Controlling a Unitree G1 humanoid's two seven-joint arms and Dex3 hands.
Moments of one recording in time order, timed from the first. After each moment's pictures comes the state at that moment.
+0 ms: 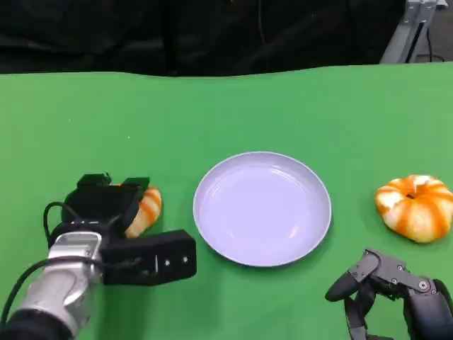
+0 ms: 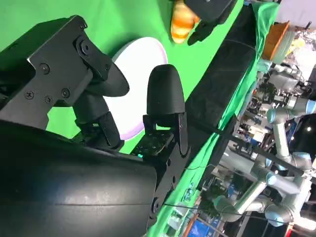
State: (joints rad) left arm -0.53 0.23 -0.43 0.76 0.89 0.10 0.11; right arm 0.38 -0.02 0.13 -0.19 -0.29 -0.45 -0.11
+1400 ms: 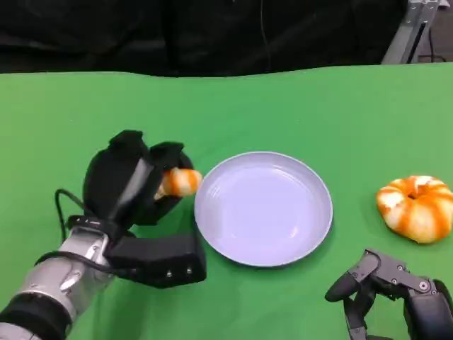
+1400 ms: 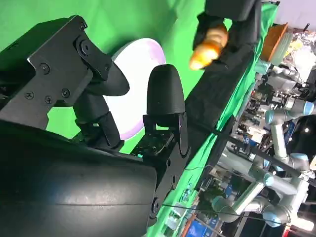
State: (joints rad) left arm -0.59 0.25 -0.47 0.81 0.78 -0.38 0.70; right arm 0.39 -0.02 0.13 -0.20 -0.29 -0.45 -0.11
